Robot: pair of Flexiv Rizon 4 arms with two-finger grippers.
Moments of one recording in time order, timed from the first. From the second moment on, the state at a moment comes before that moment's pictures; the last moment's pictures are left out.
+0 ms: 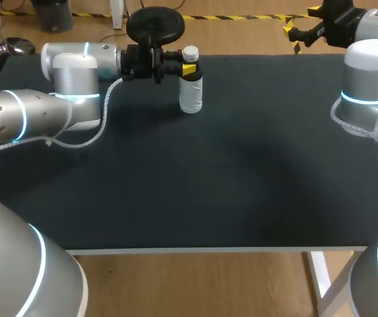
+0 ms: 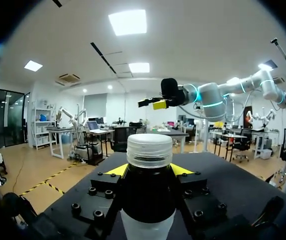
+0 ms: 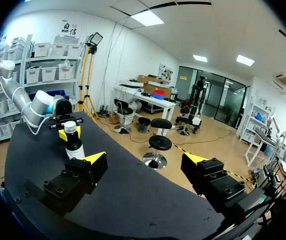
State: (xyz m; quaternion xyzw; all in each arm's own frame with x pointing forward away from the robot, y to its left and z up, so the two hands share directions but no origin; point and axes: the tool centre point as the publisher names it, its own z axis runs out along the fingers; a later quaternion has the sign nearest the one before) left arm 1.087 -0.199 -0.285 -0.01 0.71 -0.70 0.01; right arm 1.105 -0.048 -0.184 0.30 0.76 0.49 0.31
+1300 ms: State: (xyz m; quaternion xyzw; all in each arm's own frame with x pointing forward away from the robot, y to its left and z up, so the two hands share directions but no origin) left arm 1.082 -0.198 -0.283 -0.03 0.71 -0.70 0.02; right arm 1.105 -0.048 -0.184 0.30 0.76 0.49 0.31
